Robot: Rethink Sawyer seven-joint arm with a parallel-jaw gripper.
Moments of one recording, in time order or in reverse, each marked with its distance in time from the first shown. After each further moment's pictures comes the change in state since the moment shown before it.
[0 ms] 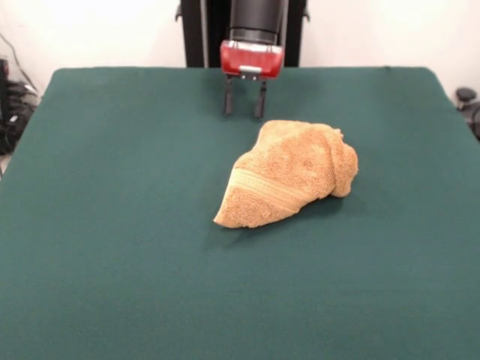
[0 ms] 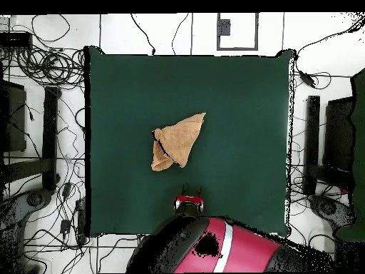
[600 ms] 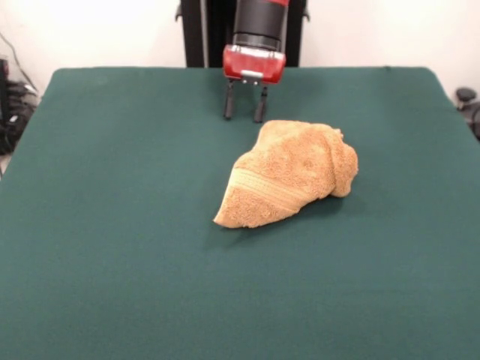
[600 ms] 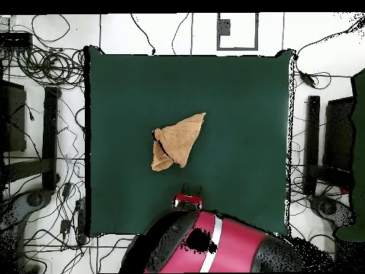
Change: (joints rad) arm 0.027 0.038 0.000 0.012 0.069 -0.090 0.001
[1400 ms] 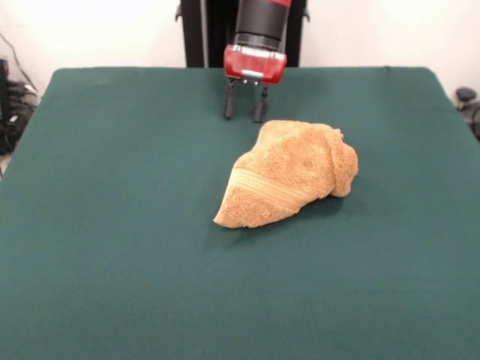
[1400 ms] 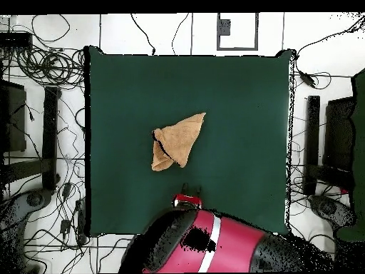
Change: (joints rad) arm 0.001 0.004 0.008 0.011 0.029 -0.019 0.006
